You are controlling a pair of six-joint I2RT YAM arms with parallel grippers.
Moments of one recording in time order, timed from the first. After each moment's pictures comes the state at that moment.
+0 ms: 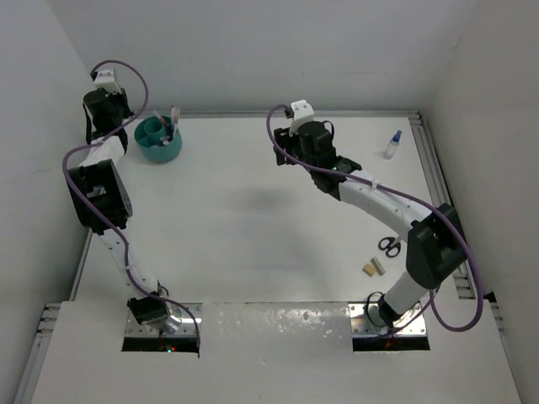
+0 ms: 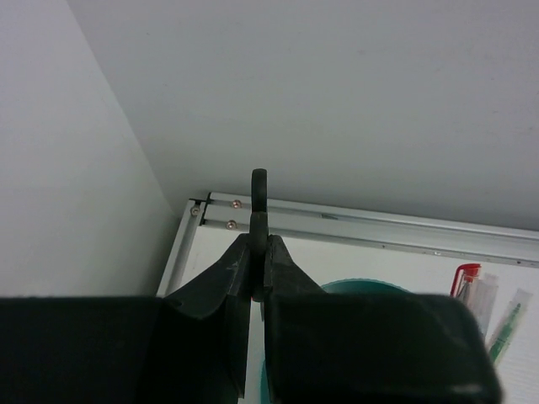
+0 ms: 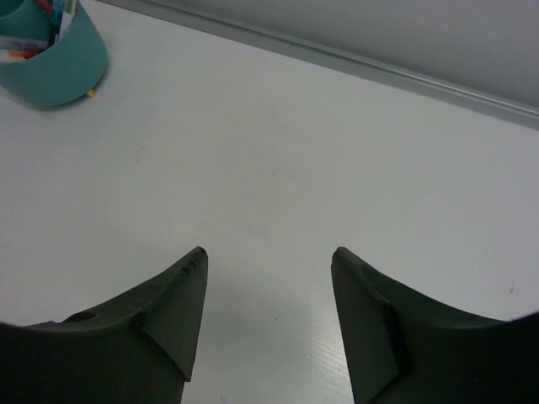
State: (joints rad) left arm 0.33 2.13 1.68 0.36 0.15 0.03; right arm 0.61 1.62 1.23 0.07 0.19 0.10
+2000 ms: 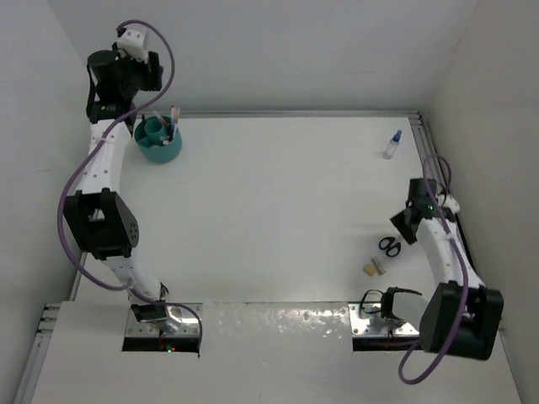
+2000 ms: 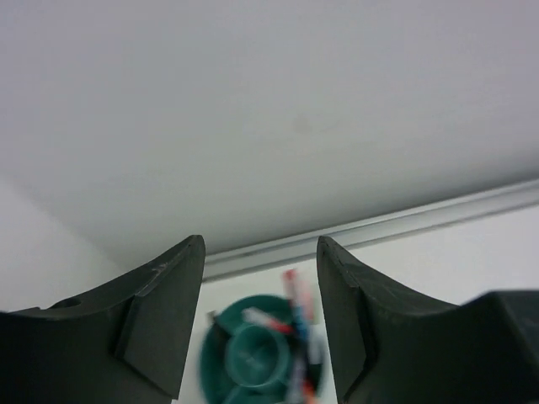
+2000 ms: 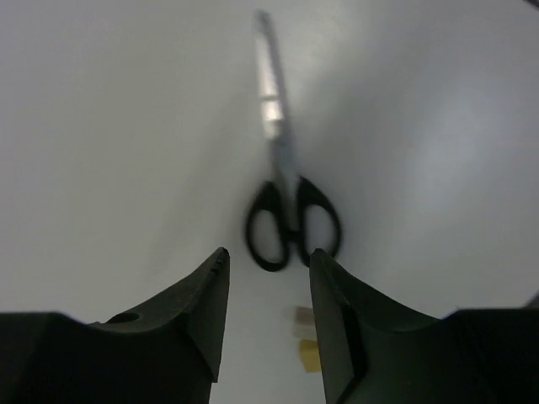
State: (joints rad) left arm 0.19 1.83 1.78 -0.01 0.27 0.20; right arm -0.10 1.18 0.74 -0.61 0.29 0.76
